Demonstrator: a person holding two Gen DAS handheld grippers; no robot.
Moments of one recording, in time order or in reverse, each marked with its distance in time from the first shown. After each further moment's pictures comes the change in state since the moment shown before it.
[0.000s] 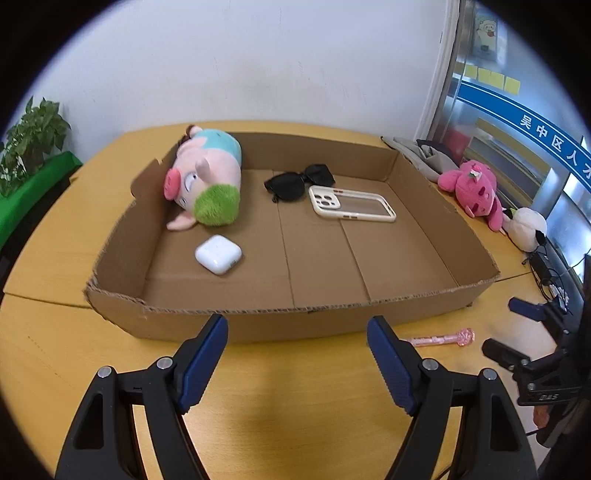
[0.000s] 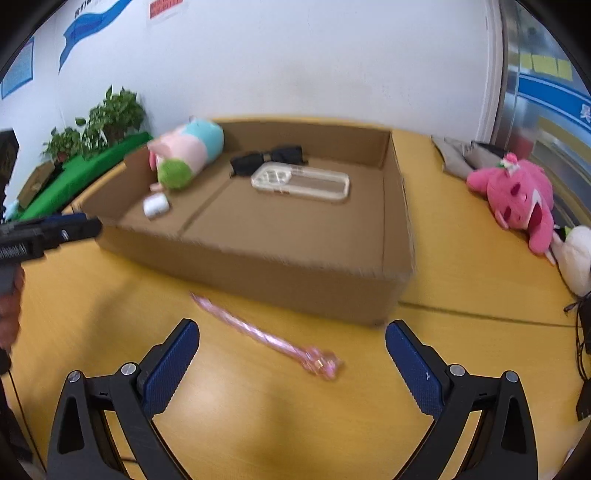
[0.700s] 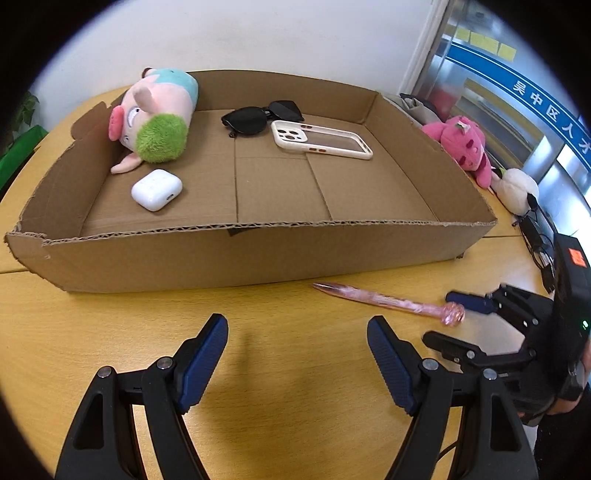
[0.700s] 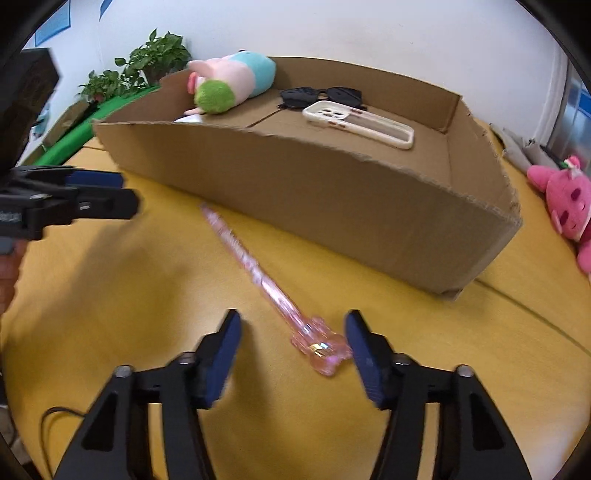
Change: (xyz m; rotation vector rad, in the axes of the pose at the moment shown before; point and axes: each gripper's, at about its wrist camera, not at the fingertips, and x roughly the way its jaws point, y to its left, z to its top) left arm 0.042 -0.028 -0.029 0.021 0.163 -0.080; right arm 0.037 0.030 -0.027 -0.167 0.118 0.122
